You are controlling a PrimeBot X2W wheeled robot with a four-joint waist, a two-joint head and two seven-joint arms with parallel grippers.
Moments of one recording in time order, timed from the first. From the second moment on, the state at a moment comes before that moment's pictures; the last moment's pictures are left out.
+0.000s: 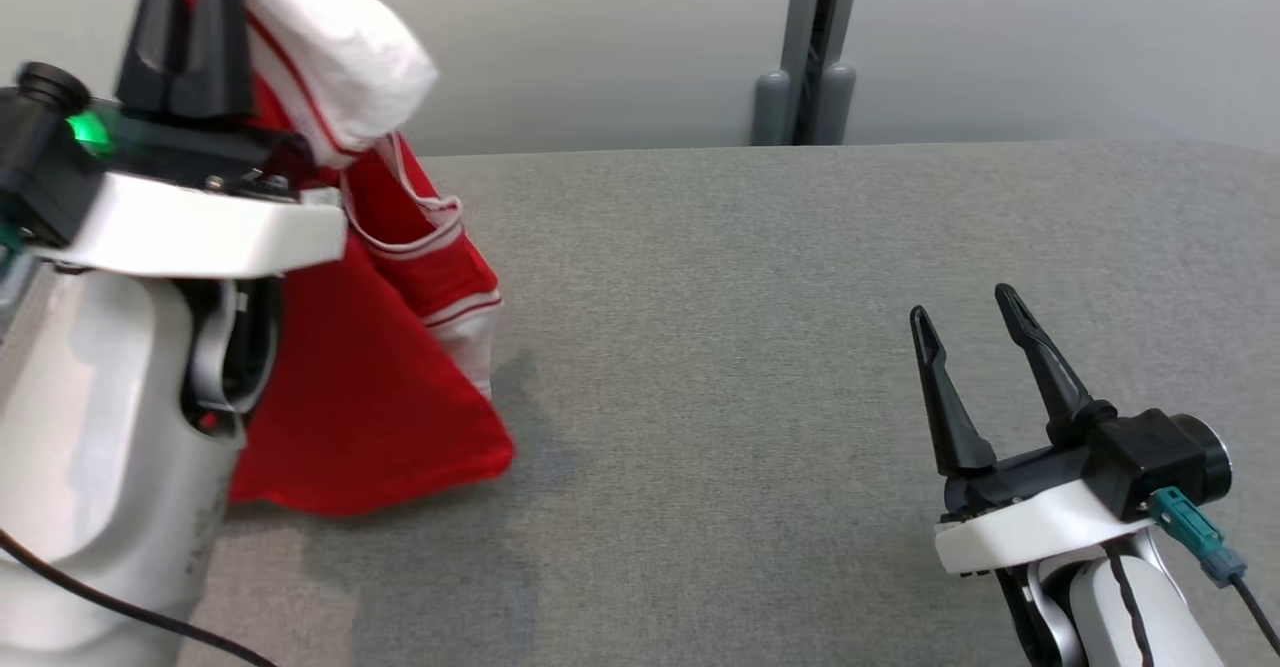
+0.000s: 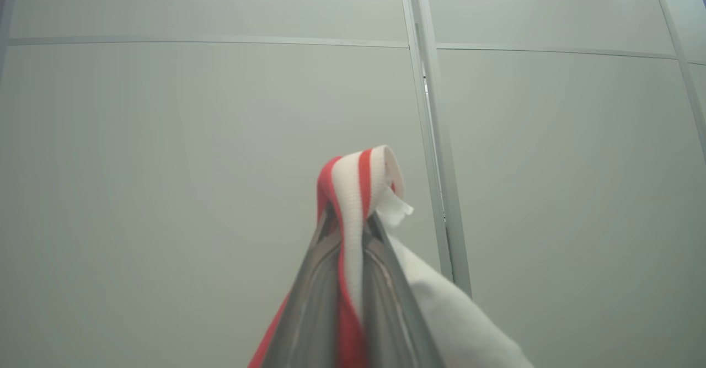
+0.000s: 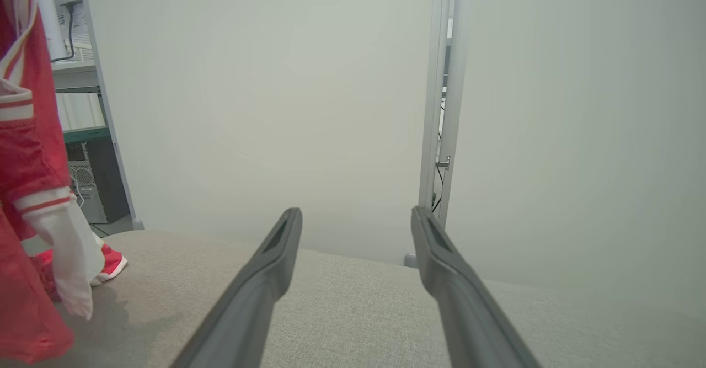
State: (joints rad) left arm -0.67 0.34 -0.28 0.08 -0.45 0.11 -0.26; right arm -0.20 -0.05 0.16 0.13 0.11 0.13 -0.26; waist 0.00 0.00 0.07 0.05
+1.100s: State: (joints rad) left arm -0.70 0.08 -0.43 0.36 -0.18 0.04 -0.26; right arm -0.28 -0.05 0.11 0.08 0.16 0.13 -0.26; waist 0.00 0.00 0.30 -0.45
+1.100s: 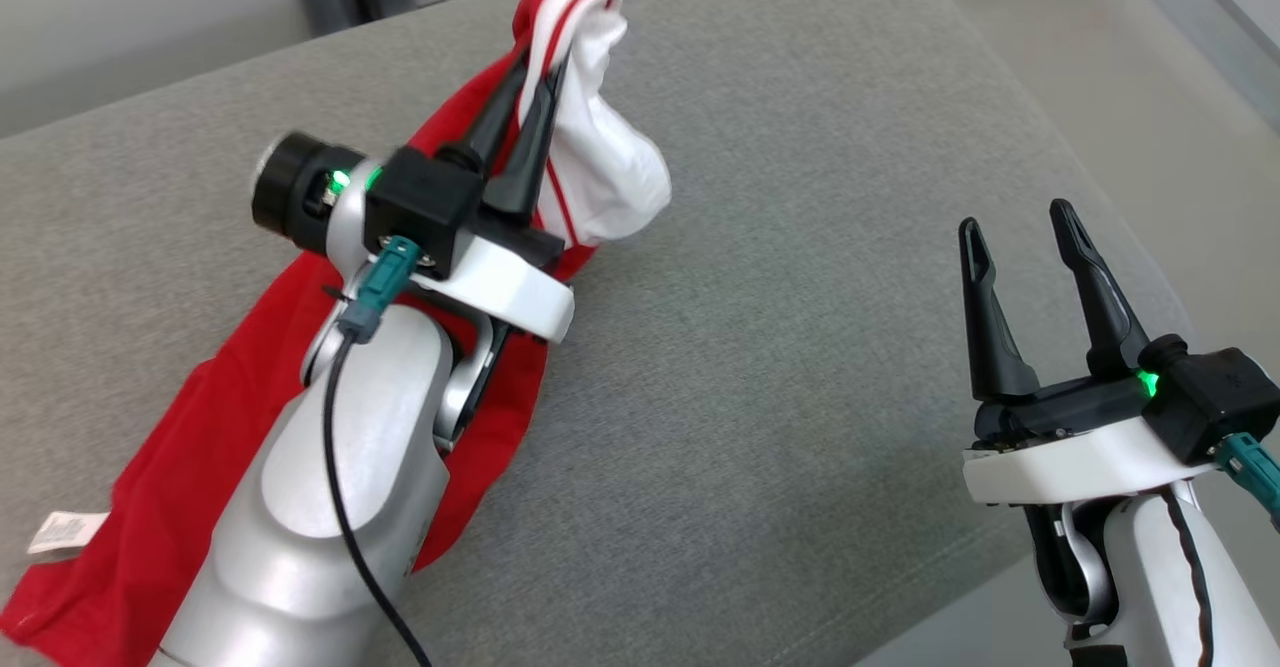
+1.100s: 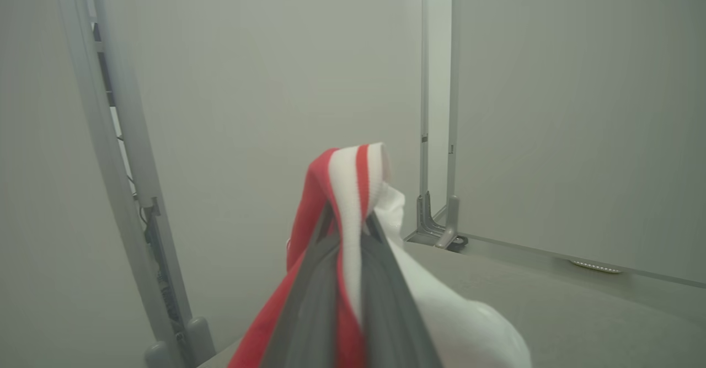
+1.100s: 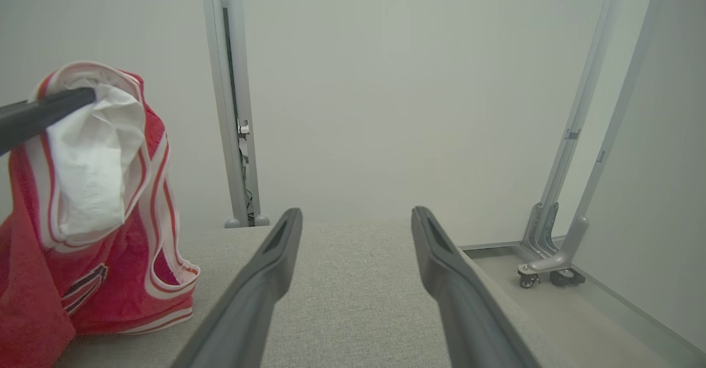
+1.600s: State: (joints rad) left arm -0.71 0.06 -0.49 0.62 -0.18 0.03 -0.26; right arm -0.27 -0.05 0.10 0.09 0.14 0.13 -0.26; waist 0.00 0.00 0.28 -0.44
